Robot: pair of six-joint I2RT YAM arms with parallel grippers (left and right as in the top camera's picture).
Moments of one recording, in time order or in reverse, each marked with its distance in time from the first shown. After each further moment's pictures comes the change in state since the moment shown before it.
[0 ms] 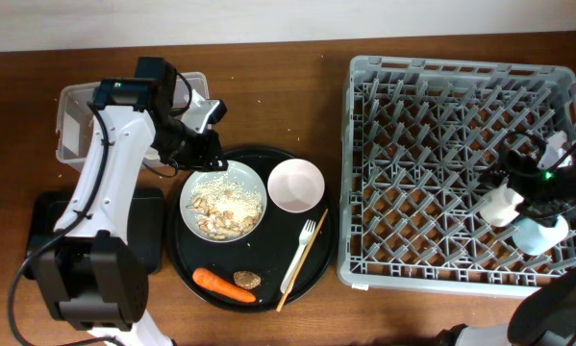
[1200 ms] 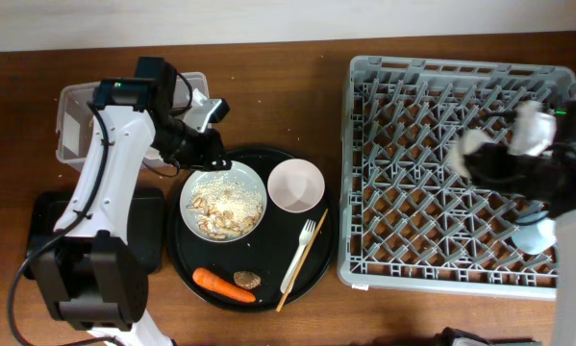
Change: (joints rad) left arm 0.000 0.000 0.000 0.000 0.041 0.018; right arm 0.216 -0.335 -0.008 0.090 0.132 -0.026
